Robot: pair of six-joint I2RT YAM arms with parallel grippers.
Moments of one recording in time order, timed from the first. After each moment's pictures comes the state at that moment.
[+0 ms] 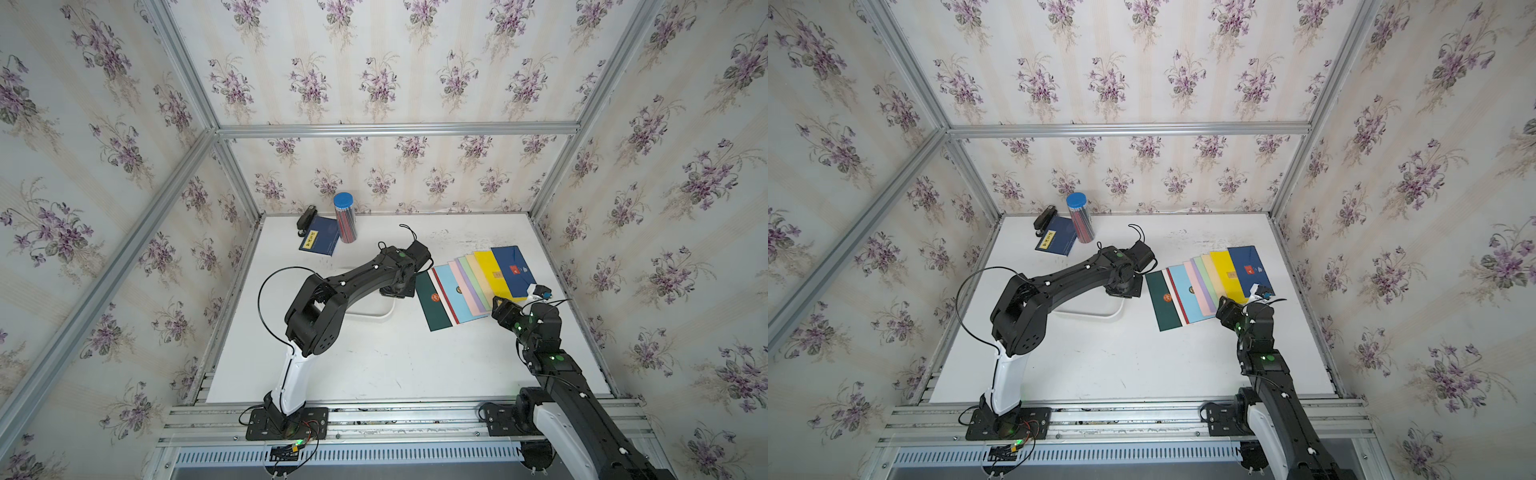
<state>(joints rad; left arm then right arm) -0.75 2.13 1.75 -0.98 -0.20 -0.61 0.02 0.72 0.23 -0.02 -0.05 0.52</state>
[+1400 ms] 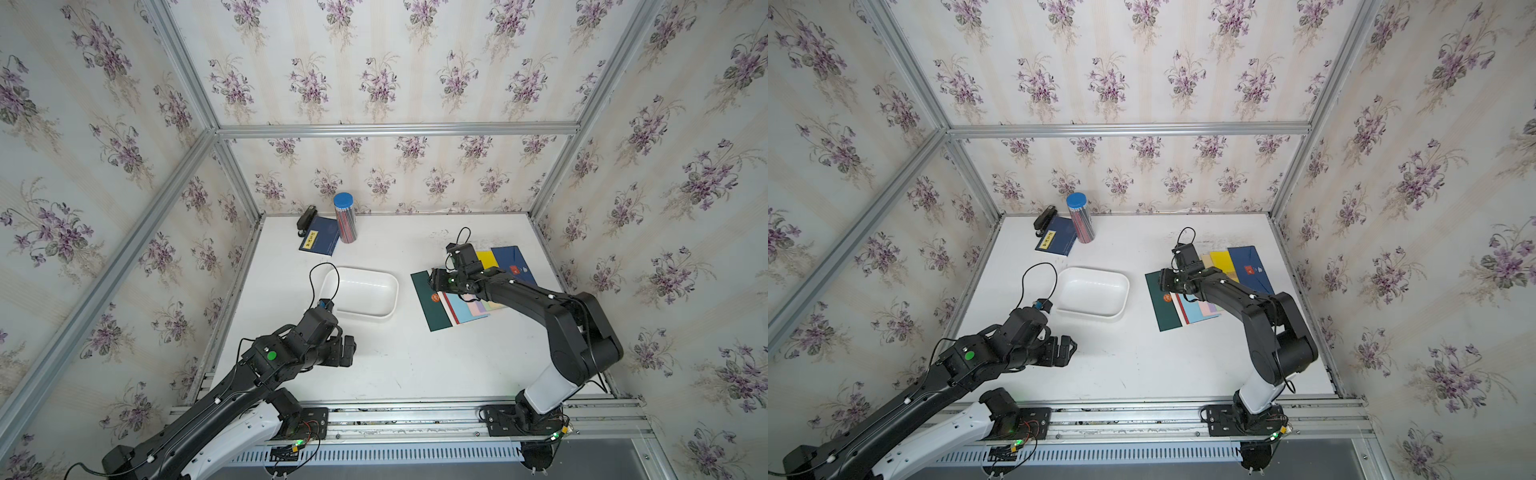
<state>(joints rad) -0.72 0.73 0.69 -0.98 -0.05 -0.61 0.47 1.70 1.02 -0.27 -0.13 0.47</state>
